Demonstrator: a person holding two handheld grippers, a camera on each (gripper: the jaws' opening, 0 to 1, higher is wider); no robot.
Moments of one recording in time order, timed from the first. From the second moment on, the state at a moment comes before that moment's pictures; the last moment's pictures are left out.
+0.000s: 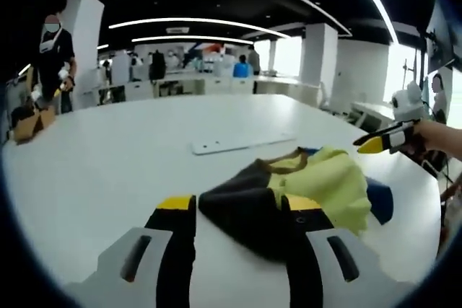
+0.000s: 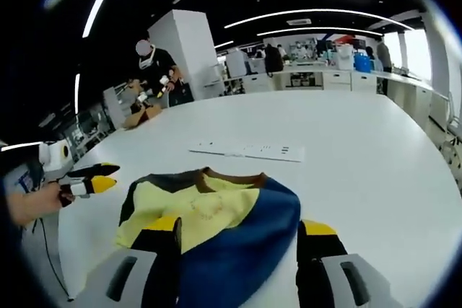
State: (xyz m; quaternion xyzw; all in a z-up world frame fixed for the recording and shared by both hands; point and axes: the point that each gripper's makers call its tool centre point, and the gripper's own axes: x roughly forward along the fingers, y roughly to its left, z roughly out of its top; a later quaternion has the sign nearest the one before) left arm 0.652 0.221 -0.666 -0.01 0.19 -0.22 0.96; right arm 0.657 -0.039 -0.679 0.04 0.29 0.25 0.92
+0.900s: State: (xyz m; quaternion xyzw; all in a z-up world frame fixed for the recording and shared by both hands) left arm 0.602 0.195 -0.713 -0.02 0.23 -0.20 0.95; right arm 0.577 -0.033 -0.716 0.05 0.33 0.26 0.91
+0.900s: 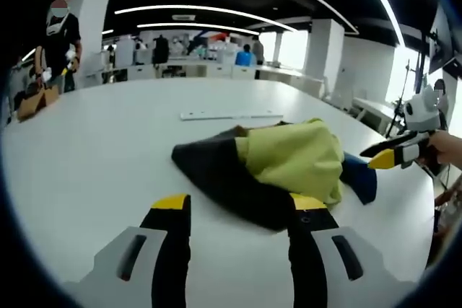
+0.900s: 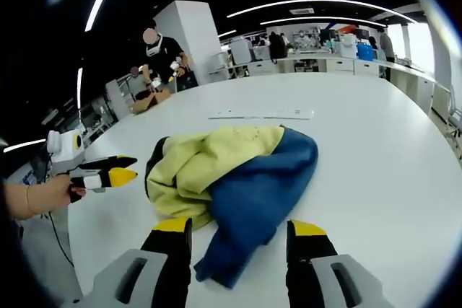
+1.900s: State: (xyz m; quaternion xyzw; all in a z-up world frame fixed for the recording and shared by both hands) left arm 0.599 0.174 -0.744 0.00 0.29 -0.21 0.93; right arm 0.565 -0.040 -0.723 0.04 0.31 0.22 0.93
